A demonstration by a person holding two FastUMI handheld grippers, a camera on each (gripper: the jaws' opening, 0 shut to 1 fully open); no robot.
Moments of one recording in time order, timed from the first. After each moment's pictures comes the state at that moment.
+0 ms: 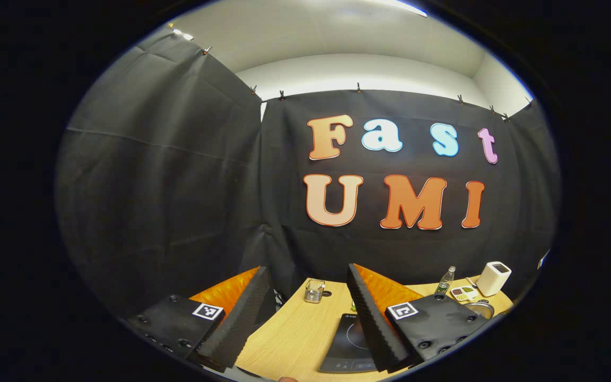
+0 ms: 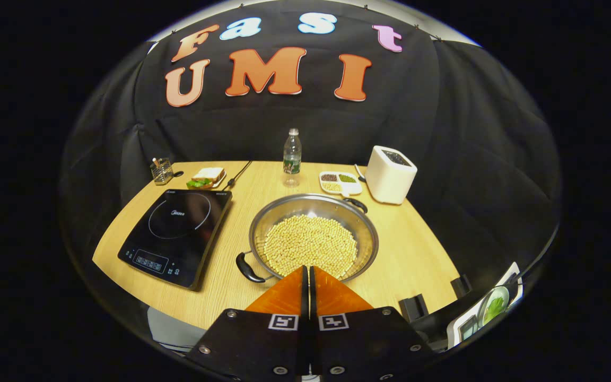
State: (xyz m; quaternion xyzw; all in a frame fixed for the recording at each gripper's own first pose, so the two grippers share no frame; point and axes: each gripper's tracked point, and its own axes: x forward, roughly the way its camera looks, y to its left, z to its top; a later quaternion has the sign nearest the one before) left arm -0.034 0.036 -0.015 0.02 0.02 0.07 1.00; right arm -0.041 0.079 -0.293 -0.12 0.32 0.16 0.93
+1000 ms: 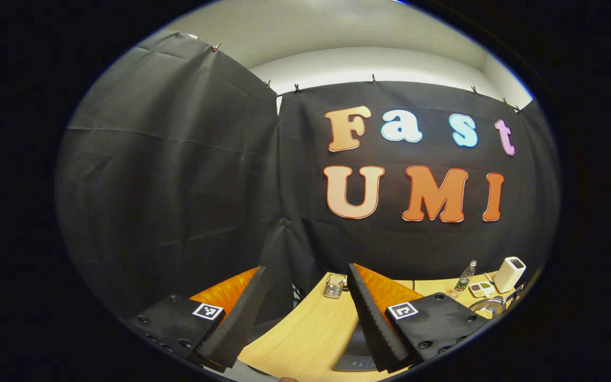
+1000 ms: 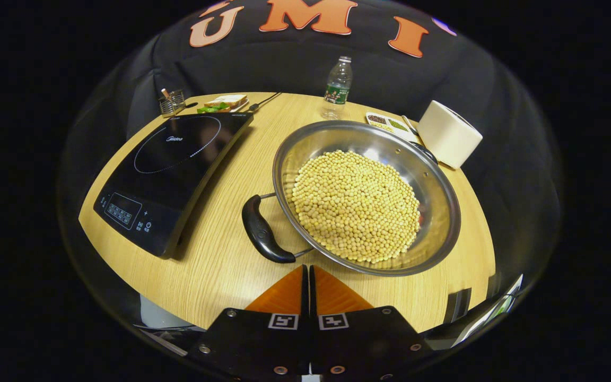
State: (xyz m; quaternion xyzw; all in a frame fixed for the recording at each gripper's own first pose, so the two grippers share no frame) left arm -0.028 0.060 -0.035 0.04 0.03 0.13 0.99; right arm -0.035 0.133 -0.411 -0.20 0.44 0.22 0.85
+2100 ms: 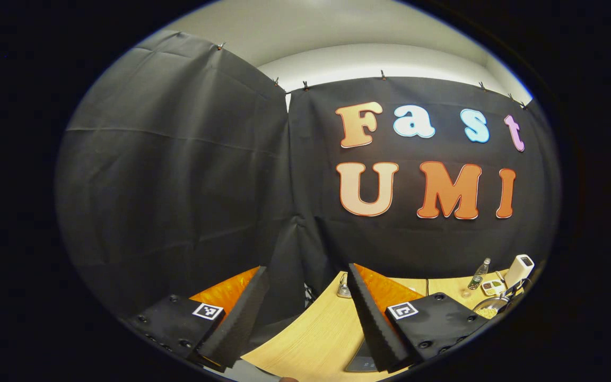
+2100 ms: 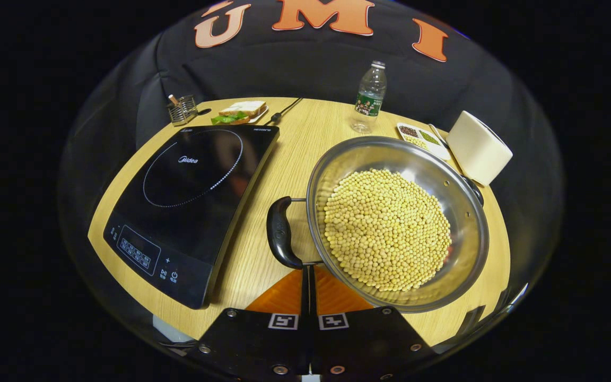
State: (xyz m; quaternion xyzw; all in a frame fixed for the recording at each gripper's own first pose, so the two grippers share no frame) left arm -0.024 0.076 -0.049 0.04 0.04 0.15 0.99; right arm -0.010 0.208 -0.416 -0.18 0.44 0.25 0.84
